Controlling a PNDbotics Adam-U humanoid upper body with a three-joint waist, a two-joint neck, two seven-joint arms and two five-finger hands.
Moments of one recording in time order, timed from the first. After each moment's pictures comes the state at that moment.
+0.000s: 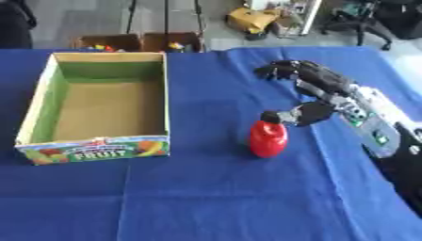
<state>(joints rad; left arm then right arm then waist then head) -0.46 0.14 0.25 -1.98 0.53 -0.25 -0.47 -0.47 -0.85 0.00 -1.44 0.58 -0.55 0.10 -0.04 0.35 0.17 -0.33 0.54</state>
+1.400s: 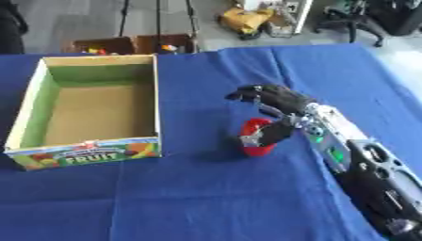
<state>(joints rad) -0.45 0.13 0.25 -1.98 0.53 -0.24 -0.48 -0.50 -0.71 0.07 -1.41 0.78 -0.50 0.22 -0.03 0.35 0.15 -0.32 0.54</state>
